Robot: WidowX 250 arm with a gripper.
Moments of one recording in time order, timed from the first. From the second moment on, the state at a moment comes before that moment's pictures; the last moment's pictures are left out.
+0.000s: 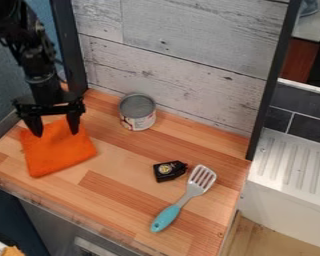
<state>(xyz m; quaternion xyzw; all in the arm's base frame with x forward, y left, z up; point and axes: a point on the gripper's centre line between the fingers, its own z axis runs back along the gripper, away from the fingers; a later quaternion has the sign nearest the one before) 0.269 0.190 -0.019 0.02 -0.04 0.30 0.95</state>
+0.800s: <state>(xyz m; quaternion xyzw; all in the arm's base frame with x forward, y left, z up) 0.274 0.184 -0.054 0.02 -0.04 0.32 0.95</state>
